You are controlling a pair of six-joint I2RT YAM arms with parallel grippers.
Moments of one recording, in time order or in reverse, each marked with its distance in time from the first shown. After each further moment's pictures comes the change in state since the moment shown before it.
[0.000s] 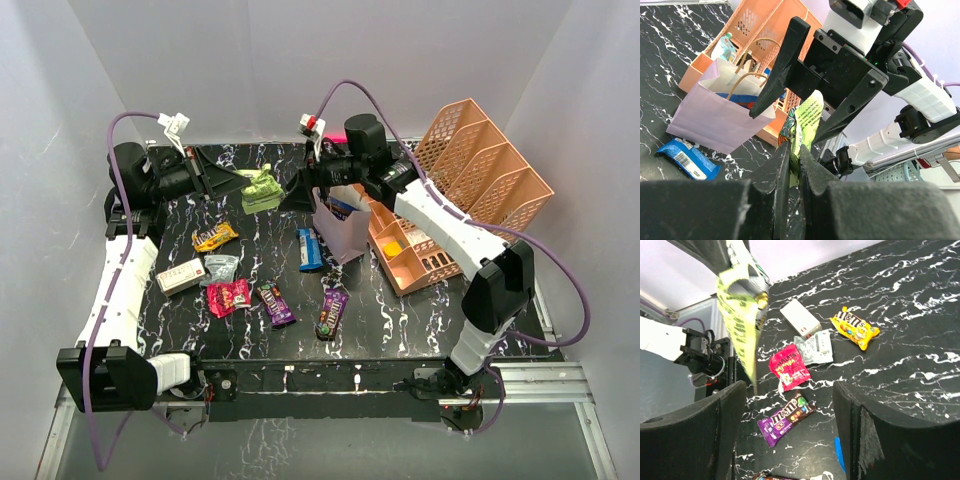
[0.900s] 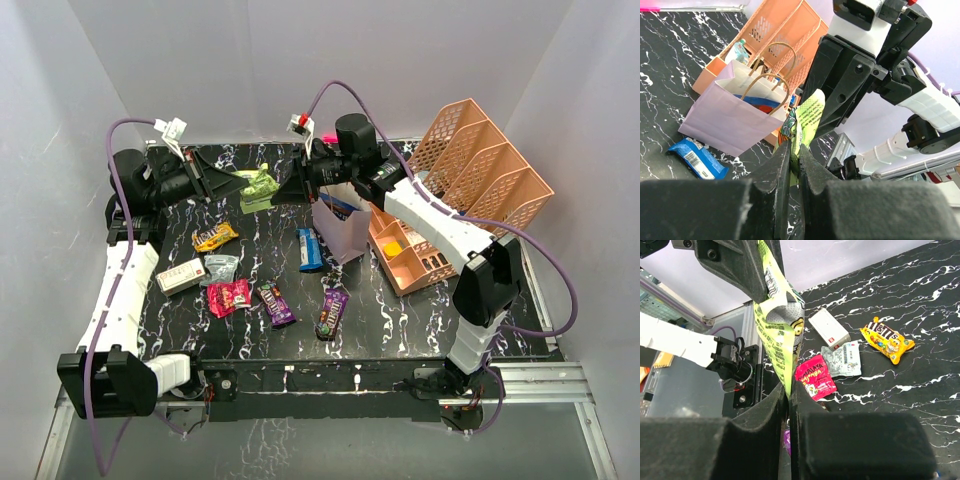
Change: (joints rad) left arm 0.000 -0.031 -0.062 0.046 -0.063 -0.018; right arm 0.019 0.069 0.036 0.115 -0.116 0.157
